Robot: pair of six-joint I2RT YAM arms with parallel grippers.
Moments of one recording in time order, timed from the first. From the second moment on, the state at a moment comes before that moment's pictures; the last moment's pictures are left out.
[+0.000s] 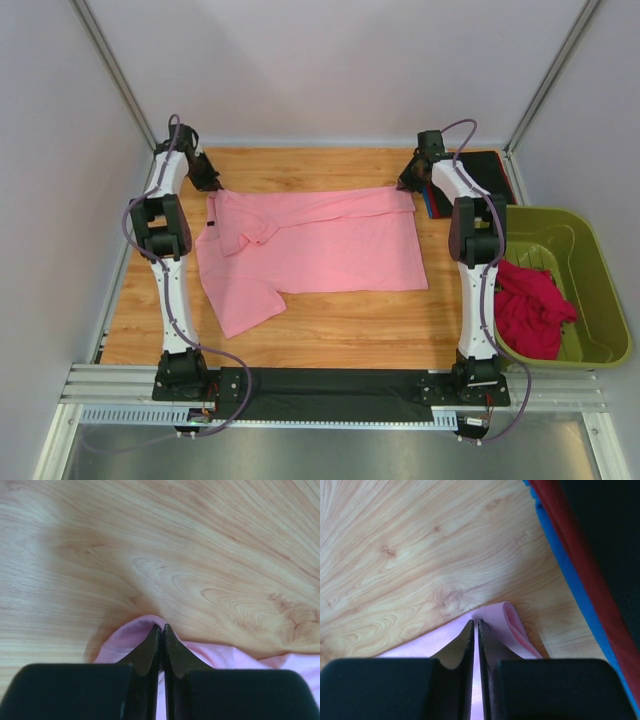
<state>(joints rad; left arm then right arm) 0.14 2.53 2.28 -0.83 0.26 -0.44 0.08 2.43 2.04 -0.54 -0.09 0.71</state>
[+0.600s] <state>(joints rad) 0.17 2.53 2.28 -0.82 0.26 -0.53 0.08 2.43 2.04 -0.54 -0.04 0.71</state>
